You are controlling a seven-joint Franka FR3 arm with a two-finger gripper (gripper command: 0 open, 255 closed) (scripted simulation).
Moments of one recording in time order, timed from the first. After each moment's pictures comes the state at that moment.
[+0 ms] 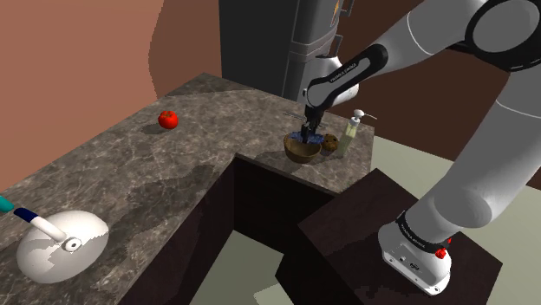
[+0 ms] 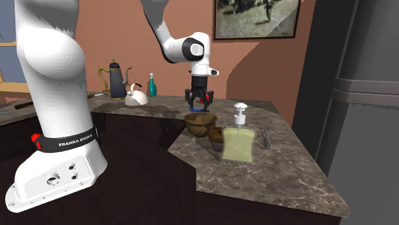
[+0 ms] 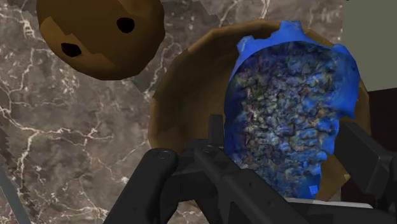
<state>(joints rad) 0.00 0.20 -0.04 -2.32 -0.03 2.43 -0.32</state>
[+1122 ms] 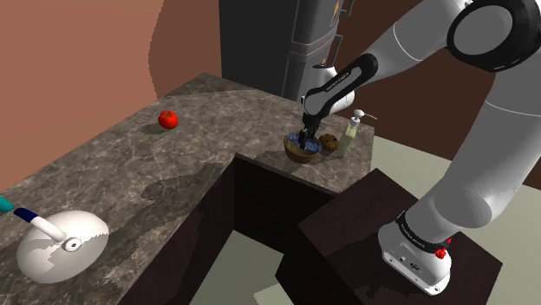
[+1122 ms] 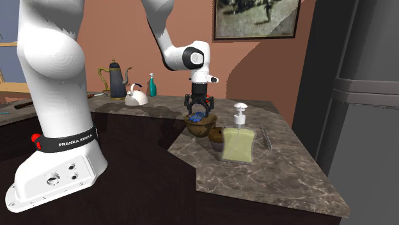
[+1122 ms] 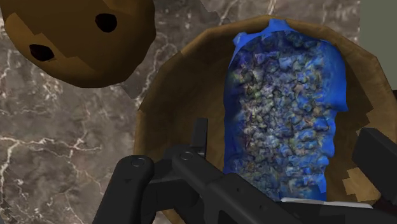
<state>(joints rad) 0.00 0.28 -0.04 -2.32 -0.03 2.51 -0.32</state>
